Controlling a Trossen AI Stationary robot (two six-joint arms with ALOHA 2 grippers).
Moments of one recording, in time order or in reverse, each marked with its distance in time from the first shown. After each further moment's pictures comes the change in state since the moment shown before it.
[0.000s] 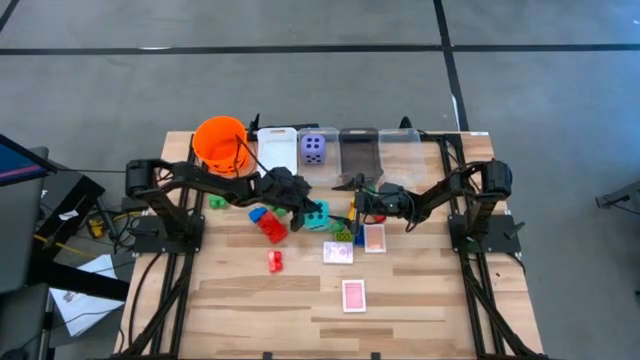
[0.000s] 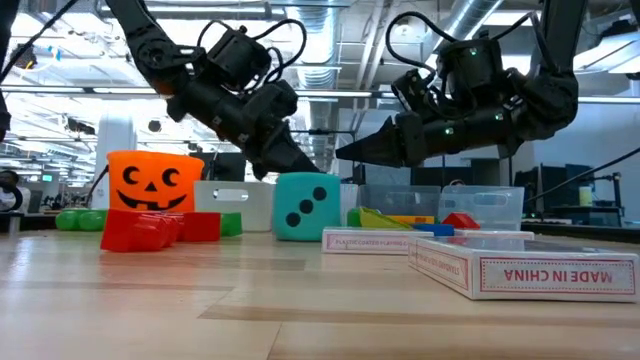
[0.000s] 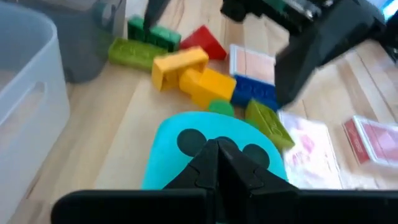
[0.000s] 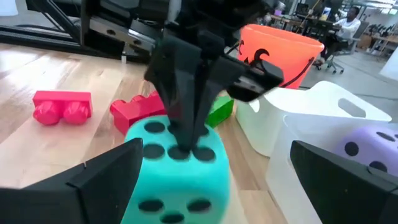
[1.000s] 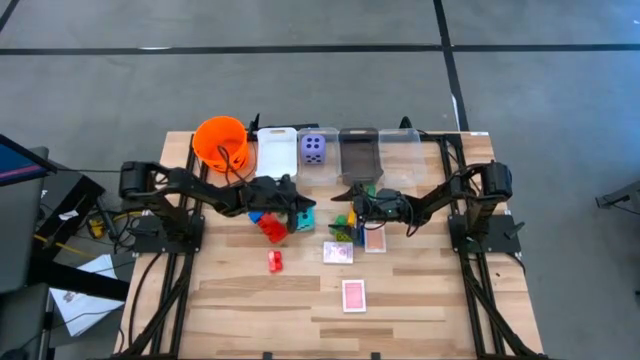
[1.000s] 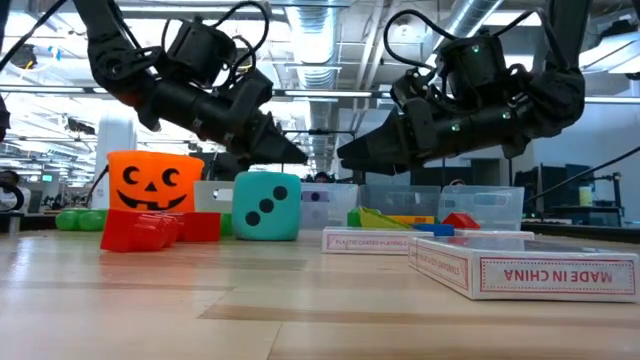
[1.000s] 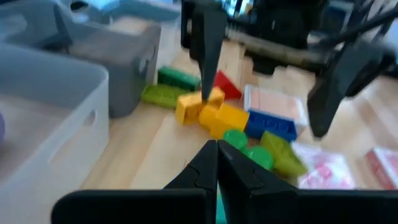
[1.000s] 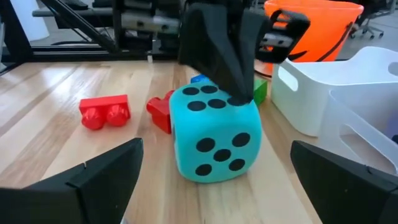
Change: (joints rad) left arm -0.049 -0.038 -0.179 0.434 -0.195 -0.015; right arm 0.053 0.000 0.000 -0.051 -0.026 0.175
